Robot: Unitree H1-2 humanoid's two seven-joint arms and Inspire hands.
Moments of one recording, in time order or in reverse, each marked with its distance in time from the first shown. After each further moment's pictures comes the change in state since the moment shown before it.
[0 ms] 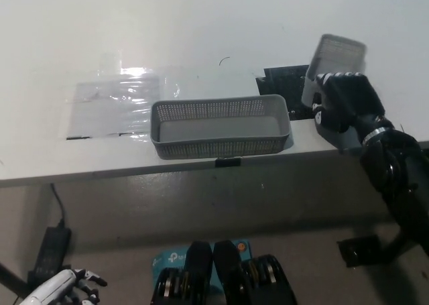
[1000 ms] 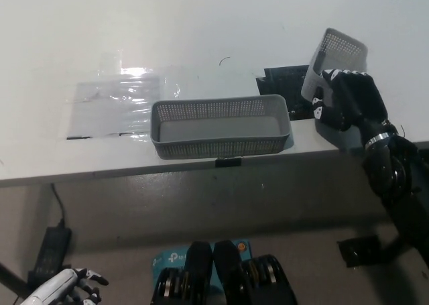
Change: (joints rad) left_arm 0.001 -0.012 0.010 0.000 0.006 0.000 0.000; right_arm 0.020 -0.001 -0.036 0.030 0.052 -0.098 -0.077
